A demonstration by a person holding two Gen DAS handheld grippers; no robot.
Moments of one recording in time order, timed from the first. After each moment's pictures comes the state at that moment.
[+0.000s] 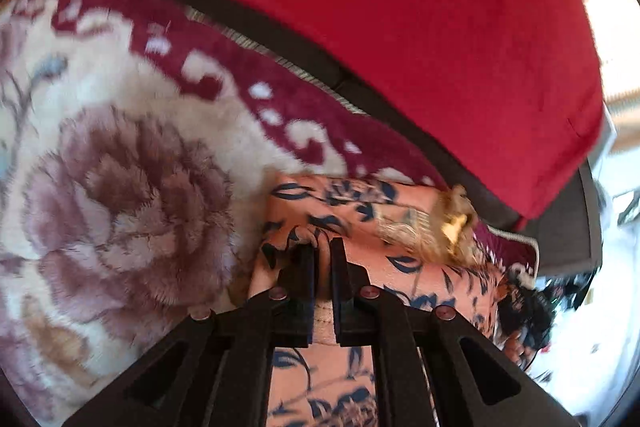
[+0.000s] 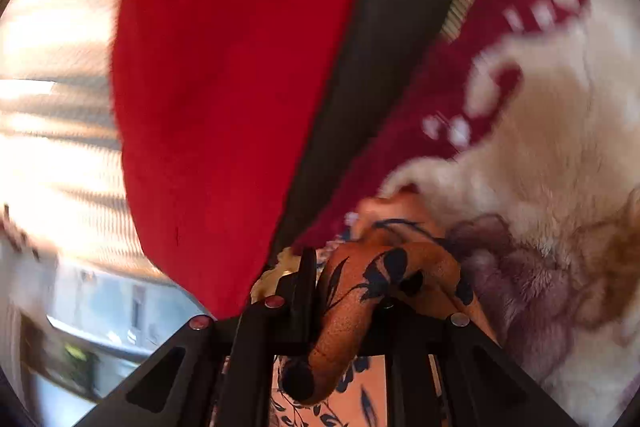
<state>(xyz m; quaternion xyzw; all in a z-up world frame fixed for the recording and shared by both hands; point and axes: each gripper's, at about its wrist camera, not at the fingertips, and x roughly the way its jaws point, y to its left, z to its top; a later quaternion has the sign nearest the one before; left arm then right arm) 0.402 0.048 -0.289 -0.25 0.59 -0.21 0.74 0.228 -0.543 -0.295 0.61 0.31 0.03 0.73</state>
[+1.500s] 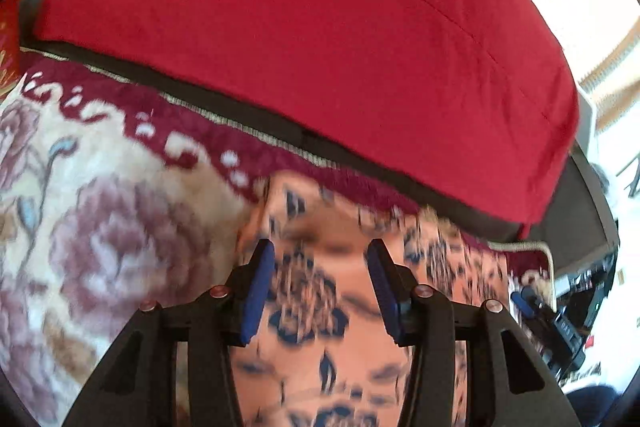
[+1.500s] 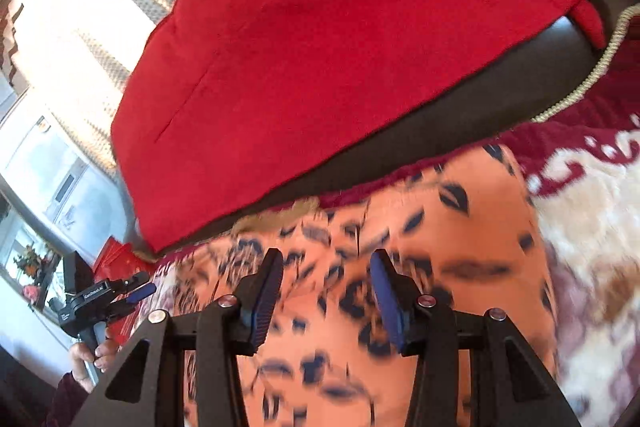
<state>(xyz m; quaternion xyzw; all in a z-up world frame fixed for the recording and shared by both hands) 0.343 0.037 -0.233 -0.17 0.48 -0.22 0.83 0.223 -0.451 -0.210 0.33 0.34 0.04 0.88</state>
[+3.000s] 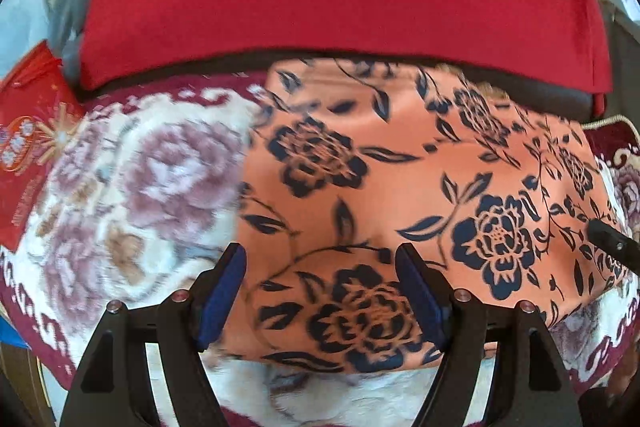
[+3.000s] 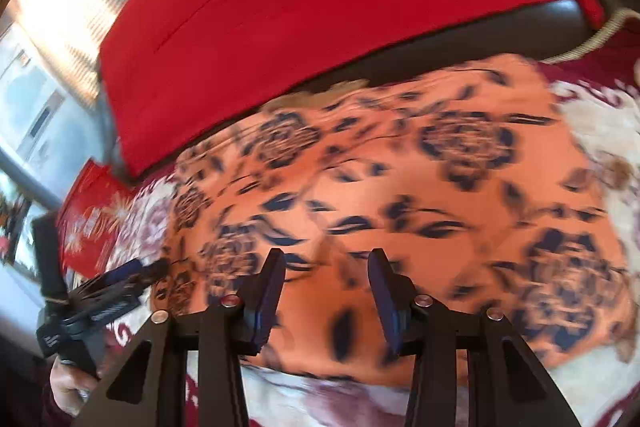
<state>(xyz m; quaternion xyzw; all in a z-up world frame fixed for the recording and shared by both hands) 0.250 -0.030 -0.252 0.06 0.48 -0.10 0.87 0.190 -0.343 -0.223 0.28 0.43 0.01 0.86</state>
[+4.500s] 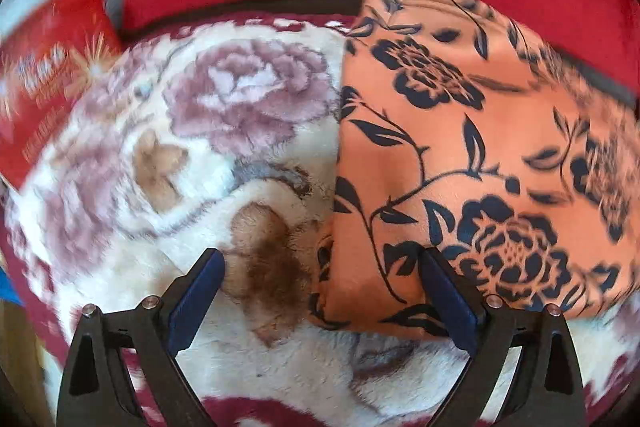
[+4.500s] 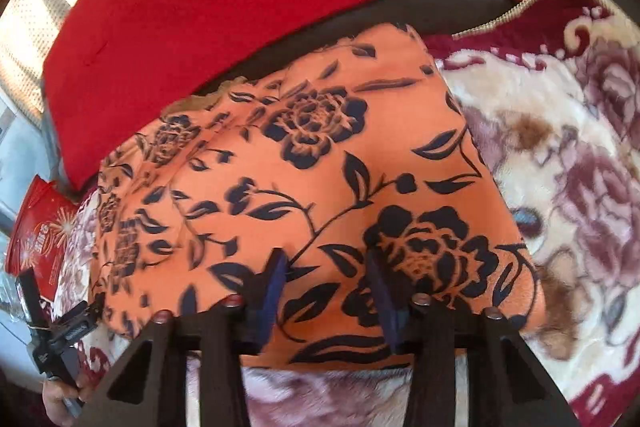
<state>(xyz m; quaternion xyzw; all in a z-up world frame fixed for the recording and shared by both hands) 0.258 0.027 -0.312 0.02 0.52 -0.04 0.86 0.173 -0.397 -0.249 0.25 0.46 -0.08 0.85</state>
